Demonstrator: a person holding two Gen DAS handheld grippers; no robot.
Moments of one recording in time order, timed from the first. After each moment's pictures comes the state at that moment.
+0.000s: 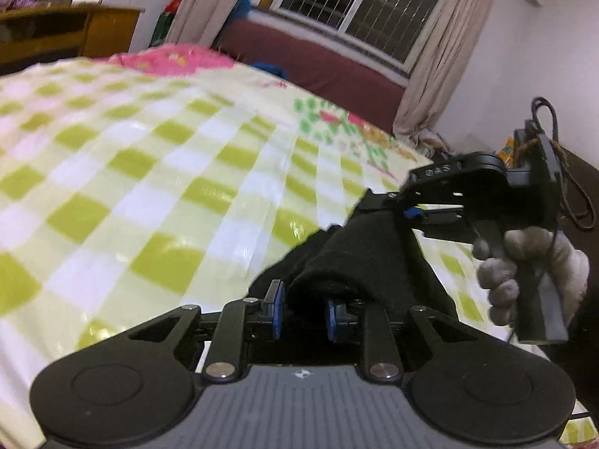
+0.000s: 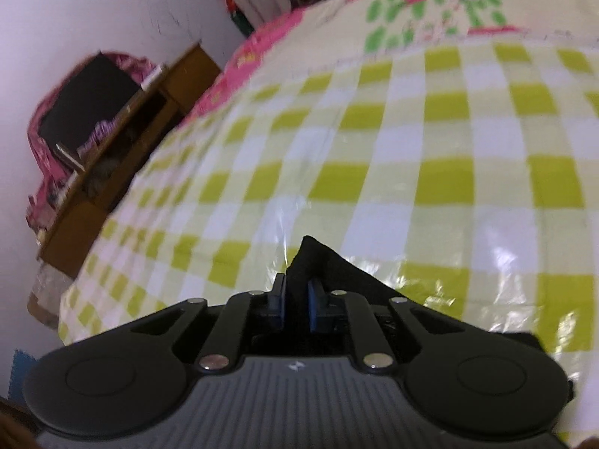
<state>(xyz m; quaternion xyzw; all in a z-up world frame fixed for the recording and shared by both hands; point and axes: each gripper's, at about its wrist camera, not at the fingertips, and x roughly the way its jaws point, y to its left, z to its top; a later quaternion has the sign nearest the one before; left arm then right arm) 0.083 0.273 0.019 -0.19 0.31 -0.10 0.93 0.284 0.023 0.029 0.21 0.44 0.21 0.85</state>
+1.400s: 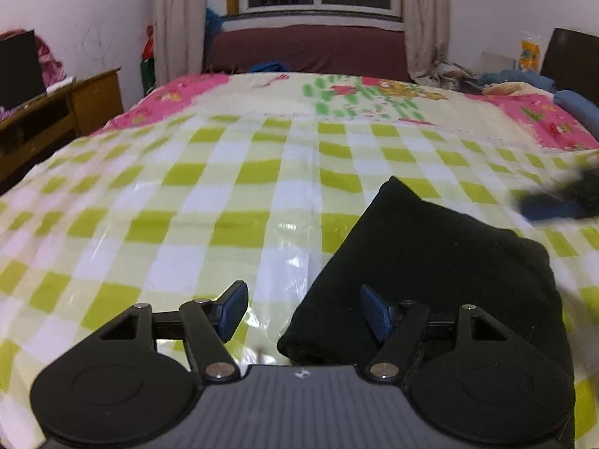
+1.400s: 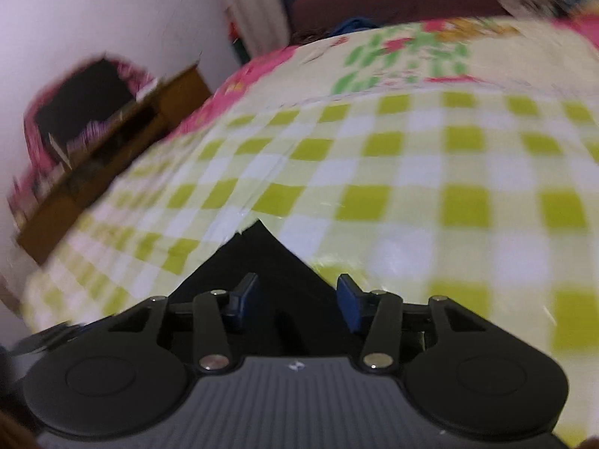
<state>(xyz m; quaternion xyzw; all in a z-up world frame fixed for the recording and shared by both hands) 0.143 0.245 0.010 0.02 0.33 -0.06 0.94 0.204 -0.066 0.025 0.18 0.41 0.19 0.88</state>
